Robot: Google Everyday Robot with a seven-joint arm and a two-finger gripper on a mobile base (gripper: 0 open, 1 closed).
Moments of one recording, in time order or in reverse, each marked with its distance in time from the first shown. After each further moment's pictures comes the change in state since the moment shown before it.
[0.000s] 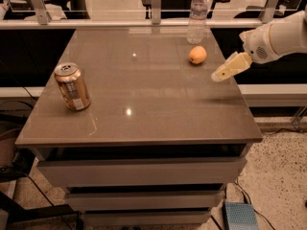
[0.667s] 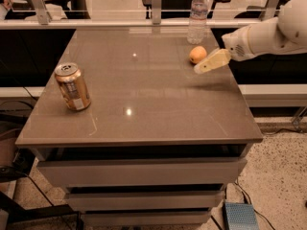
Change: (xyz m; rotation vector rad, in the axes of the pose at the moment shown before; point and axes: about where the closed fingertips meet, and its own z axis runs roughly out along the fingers) arm -0.019 -0.020 0.061 -0.053 -0.111 0.108
